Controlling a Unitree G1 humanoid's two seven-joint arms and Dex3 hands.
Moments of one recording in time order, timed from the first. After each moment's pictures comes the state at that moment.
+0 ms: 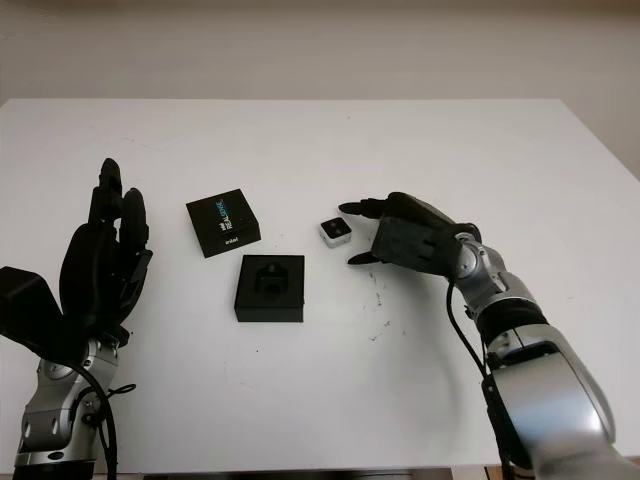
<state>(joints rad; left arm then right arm) -0.12 0.14 0.21 -0.11 -0.23 0.08 -0.07 -0.87 -0.44 0.26 1.16 -0.41 -0.43 0.19</state>
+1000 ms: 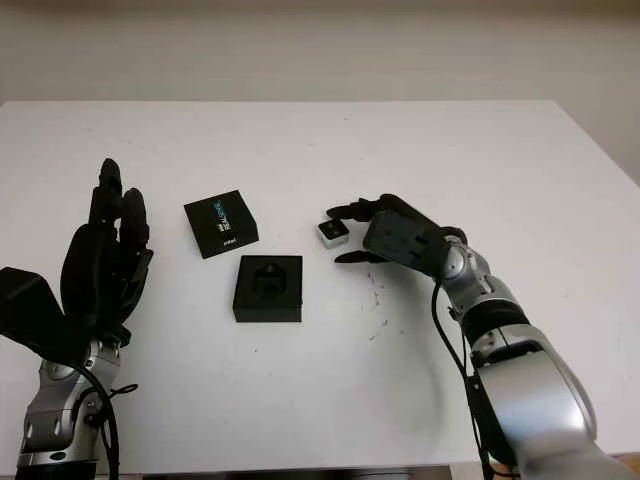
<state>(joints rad) -0.12 0.13 0.21 -0.12 -0.23 0.08 -0.06 -0.88 -0.39 0.25 1.19 -0.39 -0.41 0.23</state>
